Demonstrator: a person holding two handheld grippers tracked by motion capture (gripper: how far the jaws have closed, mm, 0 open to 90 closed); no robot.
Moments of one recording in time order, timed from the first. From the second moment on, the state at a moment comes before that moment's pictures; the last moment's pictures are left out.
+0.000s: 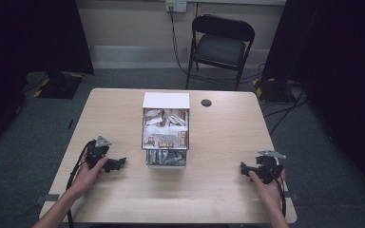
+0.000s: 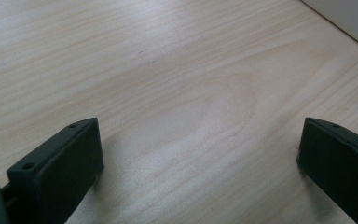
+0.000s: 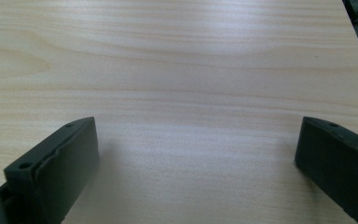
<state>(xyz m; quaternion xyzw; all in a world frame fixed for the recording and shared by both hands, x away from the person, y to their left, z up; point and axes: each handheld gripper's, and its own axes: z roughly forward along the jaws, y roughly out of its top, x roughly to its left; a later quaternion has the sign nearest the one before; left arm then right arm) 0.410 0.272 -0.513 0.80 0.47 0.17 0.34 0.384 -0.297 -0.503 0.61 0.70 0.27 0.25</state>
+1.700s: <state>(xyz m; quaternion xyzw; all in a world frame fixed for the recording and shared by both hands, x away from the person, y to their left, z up) 0.410 0.272 -0.513 0.80 0.47 0.17 0.34 0.369 -0.282 -0.471 0.58 0.70 0.35 0.22</state>
